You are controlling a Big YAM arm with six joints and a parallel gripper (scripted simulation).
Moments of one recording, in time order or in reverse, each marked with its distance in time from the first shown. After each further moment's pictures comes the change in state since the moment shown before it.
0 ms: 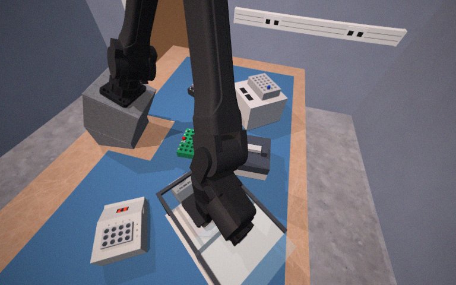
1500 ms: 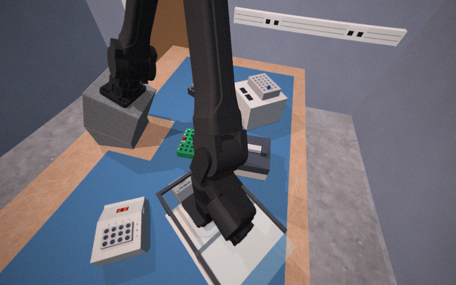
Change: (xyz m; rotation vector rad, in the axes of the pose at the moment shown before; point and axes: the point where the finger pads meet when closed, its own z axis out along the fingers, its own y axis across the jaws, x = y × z) arm 0.000 0.000 0.000 0.000 0.000 0.000
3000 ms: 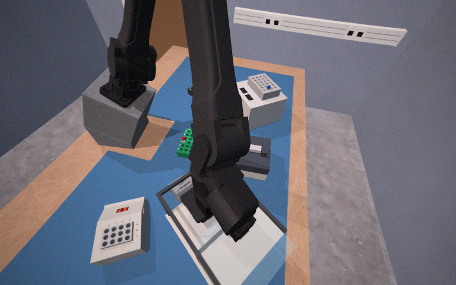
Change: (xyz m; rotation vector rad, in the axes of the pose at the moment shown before) arm 0.000 0.002 -0.024 0.003 -0.010 0.008
